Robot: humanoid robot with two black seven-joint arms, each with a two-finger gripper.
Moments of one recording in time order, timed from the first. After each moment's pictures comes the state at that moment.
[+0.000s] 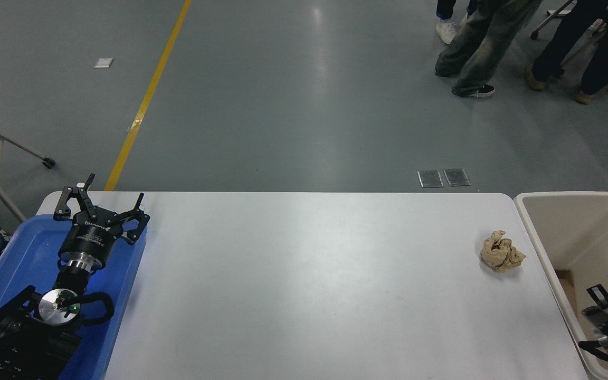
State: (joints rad) left arm -0.54 0.22 -1.14 -0.30 -0.11 -0.79 -0.17; right arm 0.58 -0.32 -0.58 0.09 0.16 -0.17 -0.17
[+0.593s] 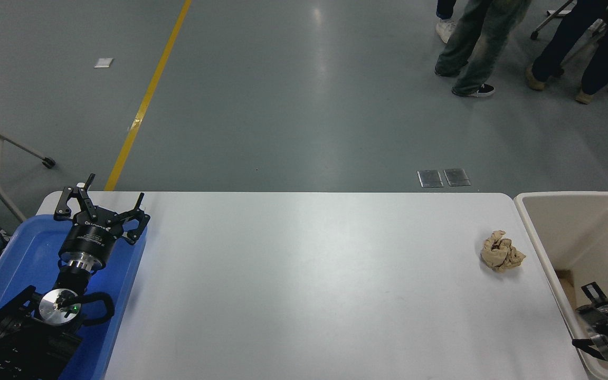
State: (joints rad) left arm -0.54 0.22 -1.14 -0.30 -0.11 -0.79 -0.17; right arm 0.59 -0.29 -0.58 0.09 0.16 -0.18 -0.17
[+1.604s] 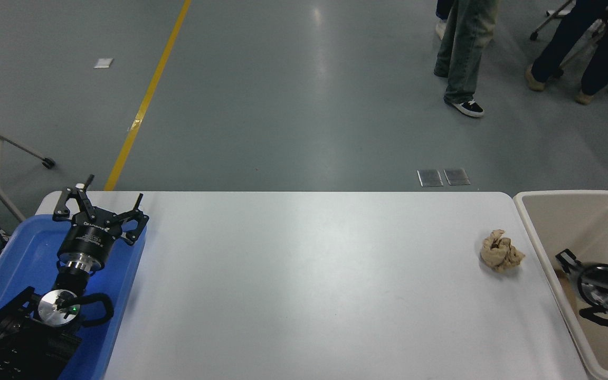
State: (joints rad) left arm -0.54 0.22 -1.14 -0.30 -0.10 -0.79 -0.17; right arm 1.04 -0.61 -0.76 0.80 0.01 -0.13 -0.12
